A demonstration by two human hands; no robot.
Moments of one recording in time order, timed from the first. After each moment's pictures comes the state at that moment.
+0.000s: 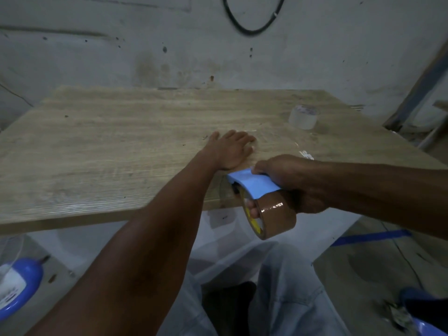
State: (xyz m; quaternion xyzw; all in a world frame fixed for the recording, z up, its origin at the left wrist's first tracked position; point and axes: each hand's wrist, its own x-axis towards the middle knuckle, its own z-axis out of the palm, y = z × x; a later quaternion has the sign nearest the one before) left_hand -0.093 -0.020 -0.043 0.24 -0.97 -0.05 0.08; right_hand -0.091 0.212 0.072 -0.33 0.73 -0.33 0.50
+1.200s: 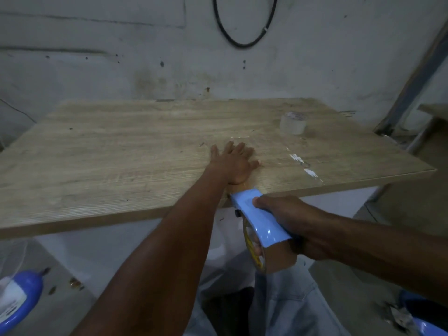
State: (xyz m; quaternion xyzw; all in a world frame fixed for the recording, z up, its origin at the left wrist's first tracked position) left_hand -0.091 0.036 -0.029 0.31 -0.95 -0.08 0.02; right_hand -0.083 0.247 0.026 -0.17 0.74 -0.41 0.50
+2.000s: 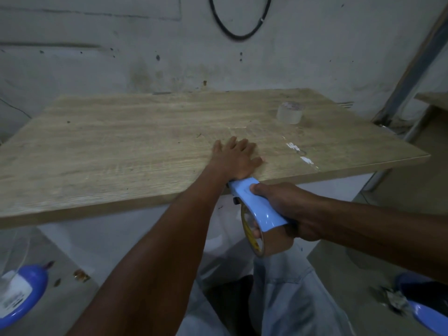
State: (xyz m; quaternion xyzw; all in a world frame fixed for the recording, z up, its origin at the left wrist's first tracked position) left_hand -0.084 0.058 -0.036 0.29 -0.95 -0.08 0.04; right_hand -0.077 0.250 0.026 -0.17 0.74 -0.42 0.49
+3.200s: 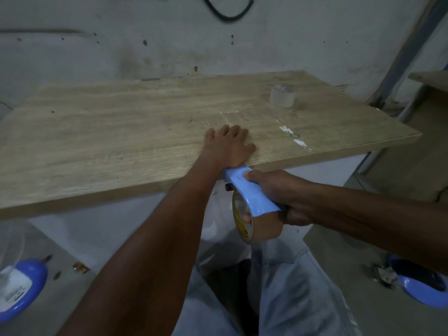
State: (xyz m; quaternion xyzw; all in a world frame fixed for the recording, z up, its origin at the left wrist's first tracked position) left_hand -0.079 0.070 -0.037 0.29 -0.95 -0.06 0.07; right_hand -0.072 0.254 0.020 -0.14 0.72 -0.45 0.51
